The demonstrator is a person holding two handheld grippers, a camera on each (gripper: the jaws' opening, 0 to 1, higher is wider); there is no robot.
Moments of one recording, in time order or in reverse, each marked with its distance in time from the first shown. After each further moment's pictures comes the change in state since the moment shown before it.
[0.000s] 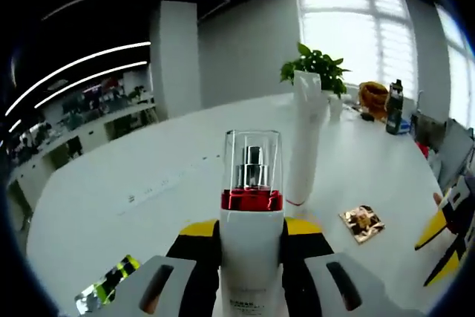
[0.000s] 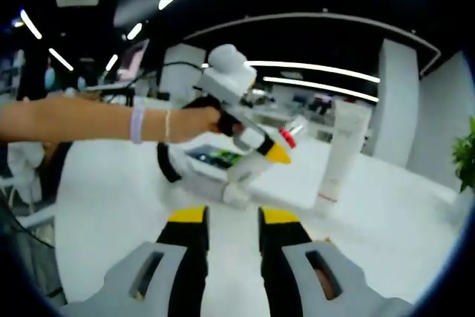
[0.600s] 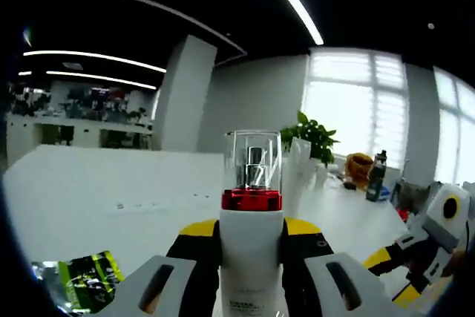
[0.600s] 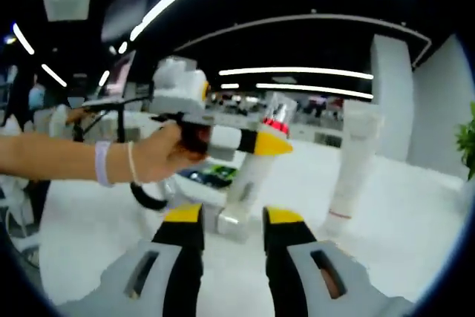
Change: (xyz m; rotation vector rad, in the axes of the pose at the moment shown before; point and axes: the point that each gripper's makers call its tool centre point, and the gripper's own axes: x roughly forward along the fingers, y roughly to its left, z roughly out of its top) left arm -0.010 0.013 0.041 -0.240 -0.330 -0.137; right arm 0.063 -0.013 0.016 0.092 -0.040 -0.049
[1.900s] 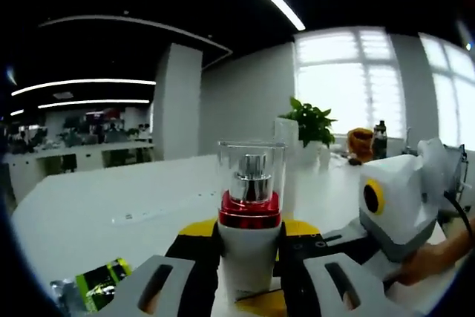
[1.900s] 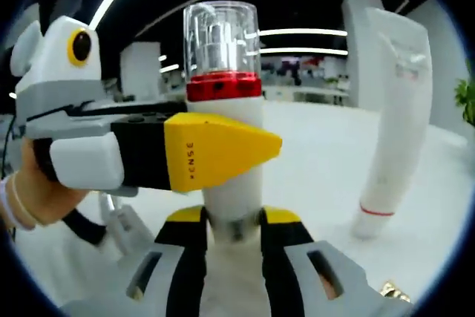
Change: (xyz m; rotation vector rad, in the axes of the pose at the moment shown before) left arm -0.015 -0.009 -0.021 0.210 0.047 0.039; right arm 0.084 -0.017 -0.040 0.141 0.184 -0.099
